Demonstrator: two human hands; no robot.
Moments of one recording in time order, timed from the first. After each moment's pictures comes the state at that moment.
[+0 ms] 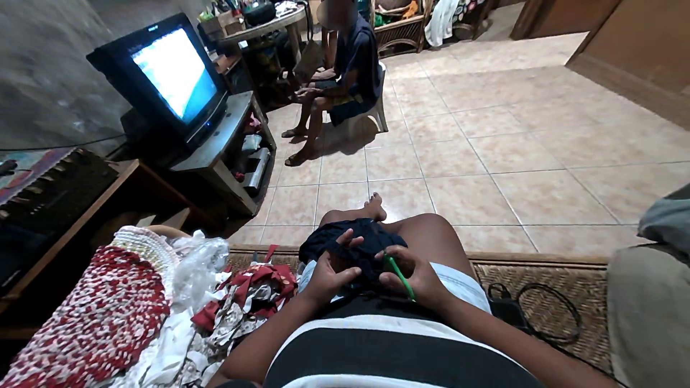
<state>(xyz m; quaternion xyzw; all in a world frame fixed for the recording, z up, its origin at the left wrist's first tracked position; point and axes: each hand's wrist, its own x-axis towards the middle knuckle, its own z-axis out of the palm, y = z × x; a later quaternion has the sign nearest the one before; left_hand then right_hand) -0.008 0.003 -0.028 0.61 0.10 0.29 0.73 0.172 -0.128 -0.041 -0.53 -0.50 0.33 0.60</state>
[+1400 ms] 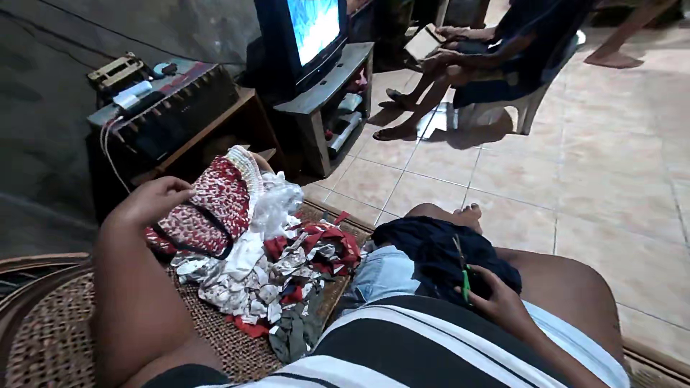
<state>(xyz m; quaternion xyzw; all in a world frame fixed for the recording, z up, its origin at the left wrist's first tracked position) -0.413 0.097 0.168 0.66 0.72 0.15 0.16 0.190 -0.085 -0.120 -0.68 -0.58 0.28 0.35</state>
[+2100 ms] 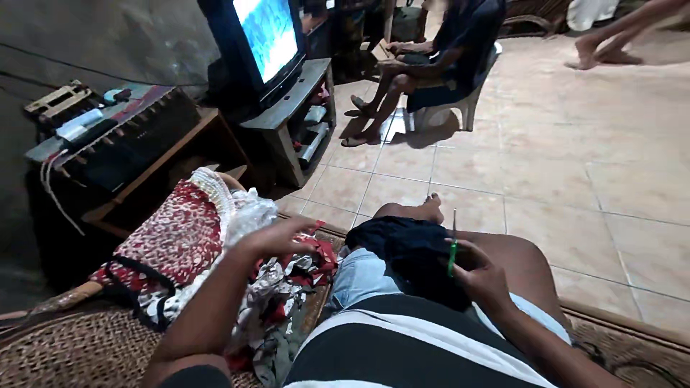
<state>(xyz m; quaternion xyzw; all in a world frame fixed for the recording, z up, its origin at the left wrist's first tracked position) -0.182 0.112 0.067 0.88 0.34 -0.06 0.32 0.185 -0.082 -0.082 -0.61 -0.50 0.21 0.58</state>
